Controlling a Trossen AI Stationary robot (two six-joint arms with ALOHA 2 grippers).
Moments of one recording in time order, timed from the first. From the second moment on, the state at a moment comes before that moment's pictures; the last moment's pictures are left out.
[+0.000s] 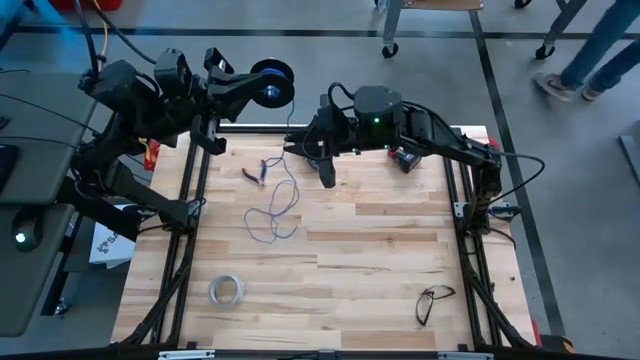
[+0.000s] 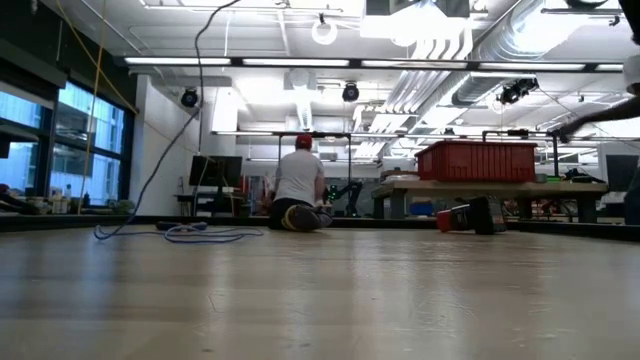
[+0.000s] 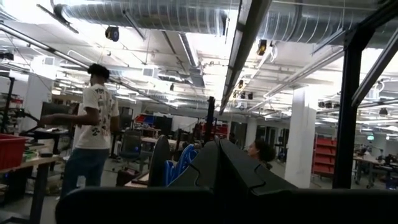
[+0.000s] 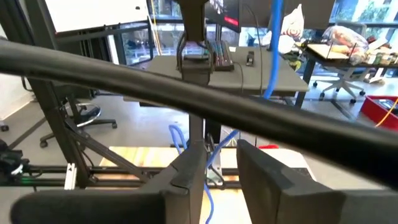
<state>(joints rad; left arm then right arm) -0.01 1.36 1.99 -0.18 -0.17 -0.07 -0.06 1.89 2.35 -0.64 -0.08 -0.04</state>
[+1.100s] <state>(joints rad) -0.01 1.36 1.99 -0.11 -0.12 -0.66 0.07 1.96 2.35 -0.19 0.02 -0.23</state>
